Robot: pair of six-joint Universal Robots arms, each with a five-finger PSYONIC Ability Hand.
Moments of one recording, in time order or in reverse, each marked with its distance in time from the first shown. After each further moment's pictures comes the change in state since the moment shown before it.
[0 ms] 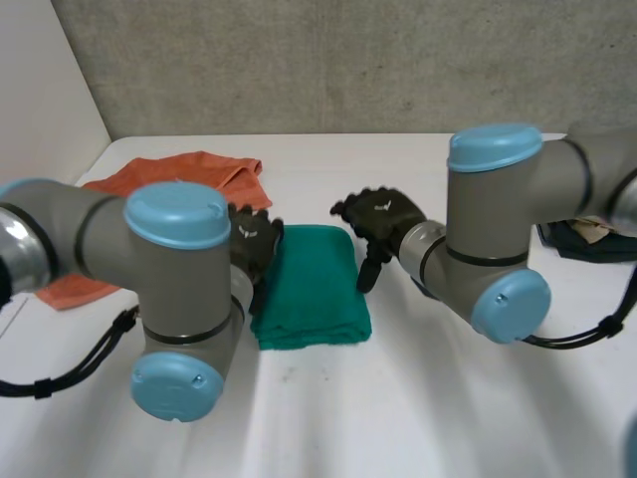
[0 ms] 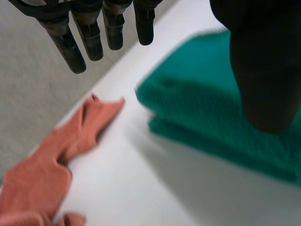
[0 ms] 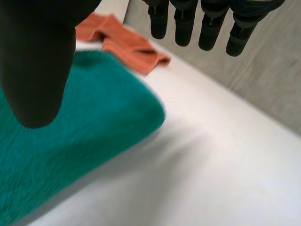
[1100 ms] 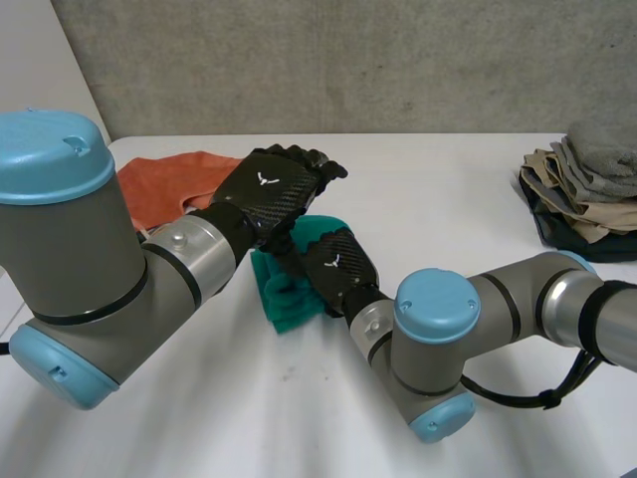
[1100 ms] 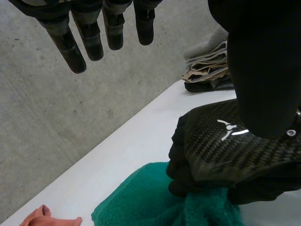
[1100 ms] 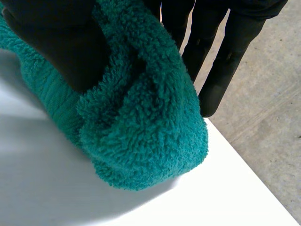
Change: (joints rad) left arm 0.094 0.268 -0.109 0.016 0.505 -0.161; right arm 0.146 0.052 0.407 -0.727 0.065 -0.243; left_hand 0.000 0.000 0.000 0.000 0.000; right_hand 0.785 0.923 0.935 0.964 0.870
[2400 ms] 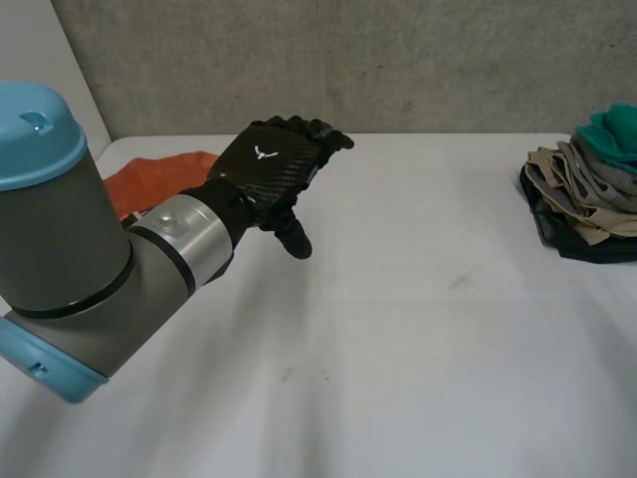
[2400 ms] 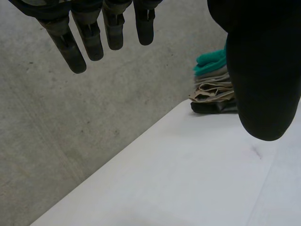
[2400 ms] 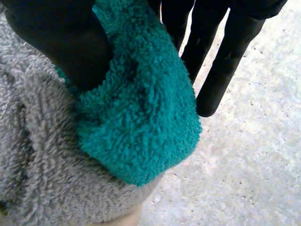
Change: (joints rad) left arm -0.009 0.045 0.021 0.012 0.009 -0.051; right arm -1.141 0.089 -0.179 -0.369 -0.528 0.423; left_hand 0.000 0.000 0.000 0.000 0.000; right_hand 0.000 0.000 0.010 0.018 0.040
